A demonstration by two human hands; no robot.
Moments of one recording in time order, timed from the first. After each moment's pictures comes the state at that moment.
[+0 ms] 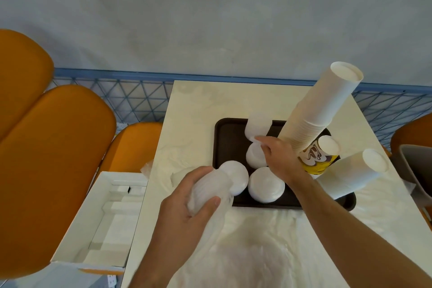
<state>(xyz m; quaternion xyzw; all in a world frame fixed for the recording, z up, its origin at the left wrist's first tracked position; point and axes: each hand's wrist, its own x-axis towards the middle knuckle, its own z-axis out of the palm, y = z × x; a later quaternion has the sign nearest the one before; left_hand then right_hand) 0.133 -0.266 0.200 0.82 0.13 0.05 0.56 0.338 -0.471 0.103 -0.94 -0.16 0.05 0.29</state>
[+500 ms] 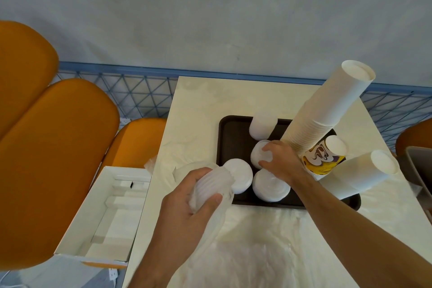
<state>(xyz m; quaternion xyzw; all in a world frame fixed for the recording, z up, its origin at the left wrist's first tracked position) 0.132 -0.262 0.203 0.82 0.14 0.05 0.55 0.342 -0.471 0.084 -0.97 -0.13 0.12 0.14</state>
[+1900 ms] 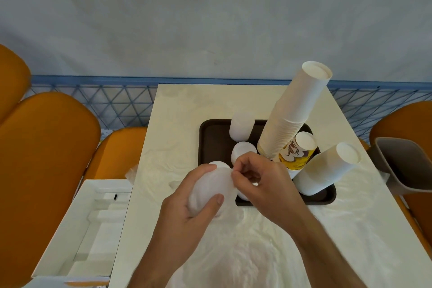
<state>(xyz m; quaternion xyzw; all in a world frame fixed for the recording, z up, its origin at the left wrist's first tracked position) 0.142 -0.298 0.210 0.80 0.10 0.04 0.58 0.221 -0.462 0.206 -0.86 -0.18 0.06 0.47</state>
